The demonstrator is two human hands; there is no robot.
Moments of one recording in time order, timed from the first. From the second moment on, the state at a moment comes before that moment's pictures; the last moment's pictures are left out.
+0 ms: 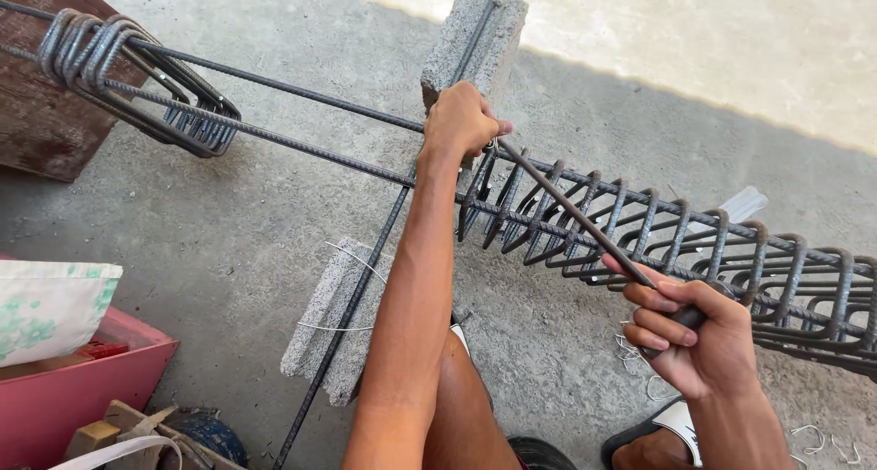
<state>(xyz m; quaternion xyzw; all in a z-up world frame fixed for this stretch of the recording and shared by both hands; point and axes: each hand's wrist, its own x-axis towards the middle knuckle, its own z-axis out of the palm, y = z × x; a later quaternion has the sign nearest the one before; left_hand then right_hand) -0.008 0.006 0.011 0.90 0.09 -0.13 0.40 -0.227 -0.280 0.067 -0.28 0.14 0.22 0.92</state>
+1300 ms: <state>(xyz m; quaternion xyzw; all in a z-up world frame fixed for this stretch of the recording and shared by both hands) -0.013 0.006 0.022 0.90 0.12 -0.14 0.40 -0.242 -0.267 0.081 -0.42 0.14 0.21 0.87</state>
